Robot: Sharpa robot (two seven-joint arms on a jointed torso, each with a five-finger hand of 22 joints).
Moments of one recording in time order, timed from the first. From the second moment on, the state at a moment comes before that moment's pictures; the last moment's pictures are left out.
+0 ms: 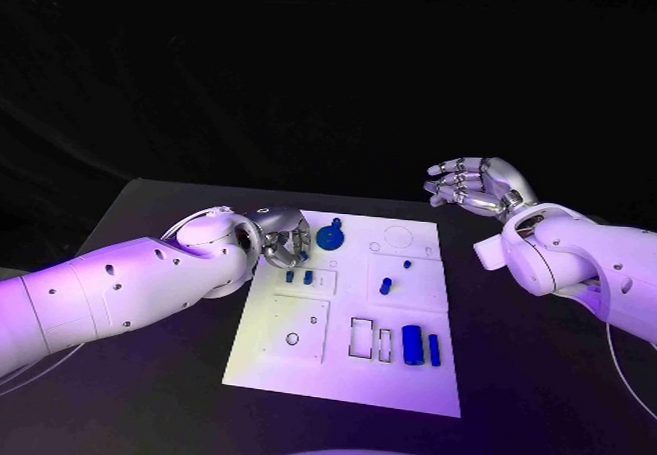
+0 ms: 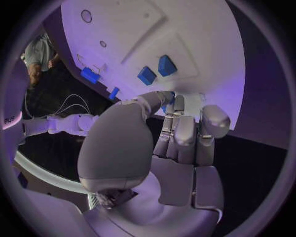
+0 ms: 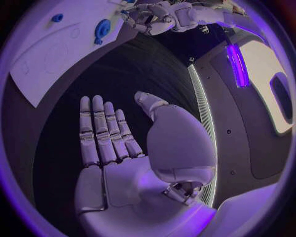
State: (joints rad) left arm 1.11 -0.69 0.05 1.36 -1.53 -0.14 -0.15; left_hand 1.40 -0.22 0.64 0.01 0.35 0.92 0.14 0.45 0.23 1.09 0.07 0.44 0.10 1.43 -0.01 1.34 0.87 0.14 1.34 0.09 1.23 0.95; right arm 1.27 -0.87 -0.12 1.42 -0.49 -0.49 0.30; right_hand 1.19 -0.16 0.42 0.08 0.29 0.69 0.19 0.32 0.33 0.81 0.21 0.47 0.14 0.93 0.15 0.35 0.36 0.17 0.86 0.26 0.18 0.42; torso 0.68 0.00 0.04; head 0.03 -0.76
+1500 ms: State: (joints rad) left arm 1.11 -0.67 0.04 1.35 -1.52 -0.09 -0.20; left_hand 1.35 -0.25 0.62 0.03 0.35 0.89 0.15 0.39 0.22 1.08 0.08 0.37 0.09 1.42 0.00 1.34 0.86 0.14 1.33 0.10 1.20 0.90; right arm 1.27 -0.87 -0.12 1.42 -0.49 -0.49 0.30; right_hand 1.20 -0.16 0.41 0.08 0.29 0.69 0.19 0.32 0.33 0.81 0.21 0.47 0.13 0.93 0.15 0.35 0.35 0.17 0.86 0.26 0.17 0.42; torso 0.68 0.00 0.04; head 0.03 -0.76
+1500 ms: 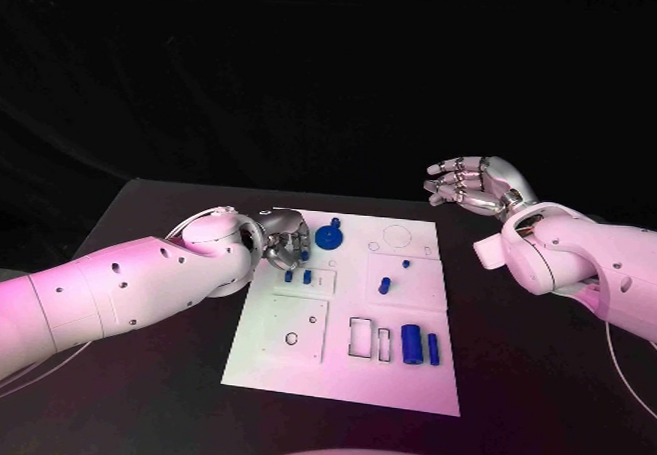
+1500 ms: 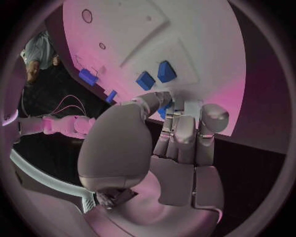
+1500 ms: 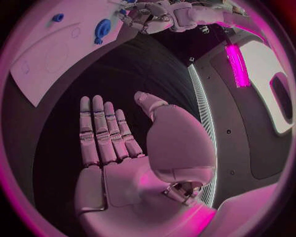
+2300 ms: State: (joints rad) left arm 1.11 -0.69 0.04 1.35 -1.54 -0.11 -0.24; left_hand 1.34 -0.27 0.59 0.03 0.35 0.81 0.15 0.31 0.19 1.07 0.08 0.32 0.09 1.41 0.00 1.33 0.84 0.14 1.32 0.10 1.18 0.86; right arm 1.27 -0.88 -0.12 1.41 -0.56 -0.47 0.30; right_hand 1.28 -0.14 0.45 0.02 0.22 0.74 0.19 0.34 0.31 0.81 0.19 0.47 0.09 1.02 0.13 0.37 0.35 0.17 0.93 0.24 0.20 0.41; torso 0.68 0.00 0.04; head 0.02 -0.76
